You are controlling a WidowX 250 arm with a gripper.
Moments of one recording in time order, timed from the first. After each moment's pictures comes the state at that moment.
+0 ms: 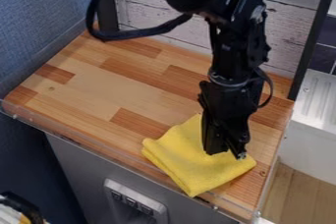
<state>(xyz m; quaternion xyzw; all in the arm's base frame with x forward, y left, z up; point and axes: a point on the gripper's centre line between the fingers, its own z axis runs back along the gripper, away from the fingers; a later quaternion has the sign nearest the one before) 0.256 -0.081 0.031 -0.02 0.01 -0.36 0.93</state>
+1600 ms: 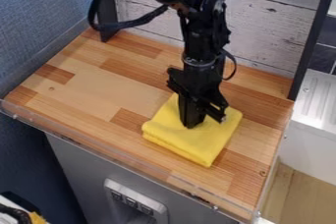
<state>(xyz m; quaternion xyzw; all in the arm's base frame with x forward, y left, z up) 0.306 -0.023 0.010 0.01 0.00 -0.15 0.99</state>
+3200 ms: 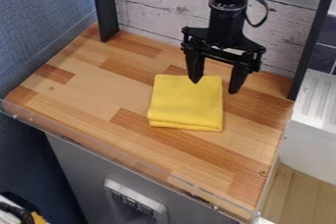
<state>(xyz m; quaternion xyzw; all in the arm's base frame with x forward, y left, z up) 0.324 -0.048 0.075 0.01 0.00 0.01 1.00</state>
